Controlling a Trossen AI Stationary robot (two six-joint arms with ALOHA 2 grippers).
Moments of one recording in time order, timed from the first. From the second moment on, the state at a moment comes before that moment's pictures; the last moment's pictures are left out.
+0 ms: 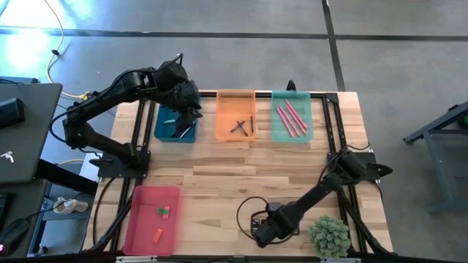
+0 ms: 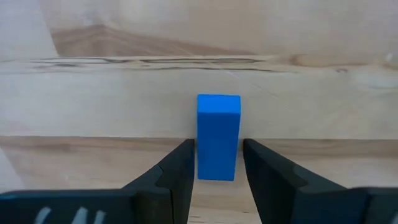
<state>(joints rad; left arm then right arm) 0.54 1.34 1.61 -1.16 0.19 0.13 0.66 2.10 1.47 -0.76 -0.09 2.25</state>
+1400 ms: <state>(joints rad) 0.65 1.34 1.61 -1.40 0.39 0.25 0.61 2.14 1.74 -0.85 0.25 1.96</state>
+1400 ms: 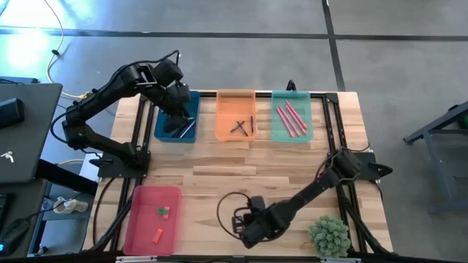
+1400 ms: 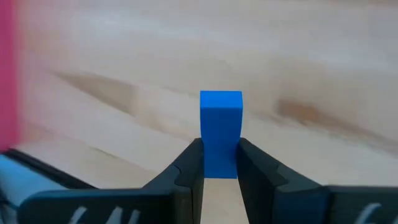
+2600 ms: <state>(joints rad) 0.56 1.34 1.61 -1.36 0.55 -0.12 0.41 2.14 2.22 -1.17 0.50 1.25</state>
